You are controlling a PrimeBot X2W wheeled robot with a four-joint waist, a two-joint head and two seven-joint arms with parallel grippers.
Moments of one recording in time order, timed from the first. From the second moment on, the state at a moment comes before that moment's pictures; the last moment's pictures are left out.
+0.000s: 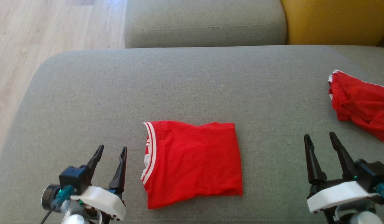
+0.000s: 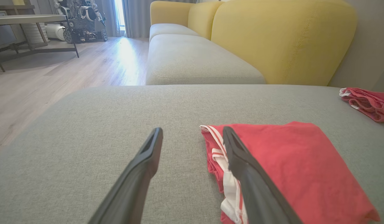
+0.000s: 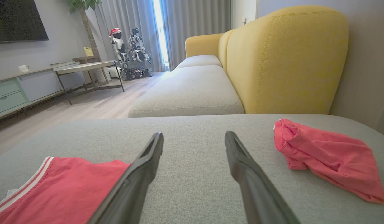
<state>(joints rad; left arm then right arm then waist) 0.01 0.16 -0.22 0.23 -0.23 -0.05 -0.20 0.12 -0.09 0.02 0.00 0.18 0.13 -0.06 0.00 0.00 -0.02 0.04</state>
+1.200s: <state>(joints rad) 0.01 0.19 -0.22 0.21 -0.24 -0.01 -0.20 0.14 -0.08 0.01 -0.03 0.18 0.13 -0.03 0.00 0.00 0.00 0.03</state>
